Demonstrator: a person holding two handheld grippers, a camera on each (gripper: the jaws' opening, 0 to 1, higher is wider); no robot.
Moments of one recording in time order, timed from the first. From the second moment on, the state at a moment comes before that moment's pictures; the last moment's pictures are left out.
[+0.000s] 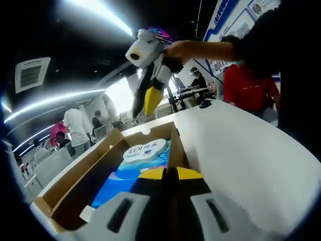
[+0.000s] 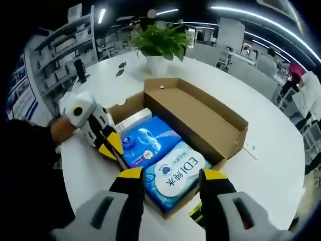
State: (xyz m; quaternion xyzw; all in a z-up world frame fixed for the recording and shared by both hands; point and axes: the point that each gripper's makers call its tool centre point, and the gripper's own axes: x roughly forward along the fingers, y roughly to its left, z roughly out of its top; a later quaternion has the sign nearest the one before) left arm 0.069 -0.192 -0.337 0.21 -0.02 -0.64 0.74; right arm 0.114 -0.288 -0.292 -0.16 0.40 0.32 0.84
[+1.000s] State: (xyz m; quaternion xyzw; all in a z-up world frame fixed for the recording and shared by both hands) left arm 0.073 -0.190 -0.340 0.20 -0.02 -0.64 0.74; right arm 0.151 -0.285 -0.358 -0.16 0.52 0.19 0.82
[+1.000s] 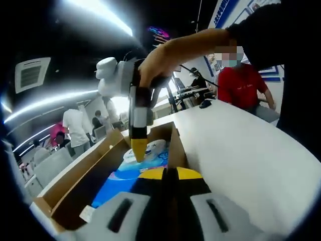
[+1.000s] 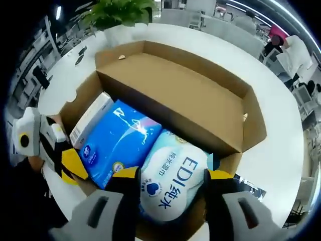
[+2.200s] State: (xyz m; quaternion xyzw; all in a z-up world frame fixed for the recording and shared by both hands) left arm 0.074 -0.190 -0.343 0.20 -0.02 -0.64 0.74; right arm 0.136 -0.259 -0.370 -0.06 0.59 0.13 0.79
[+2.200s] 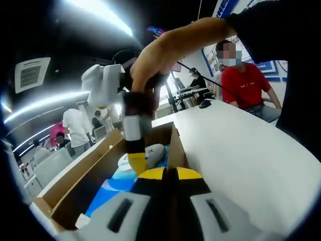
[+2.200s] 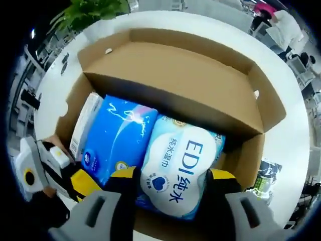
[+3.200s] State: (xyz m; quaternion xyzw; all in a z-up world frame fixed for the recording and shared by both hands) left arm 0.071 -0.192 -0.341 0.20 -0.03 -0.65 0.74; right arm 0.139 -0.272 -0.400 0.01 0.63 0.12 0.77
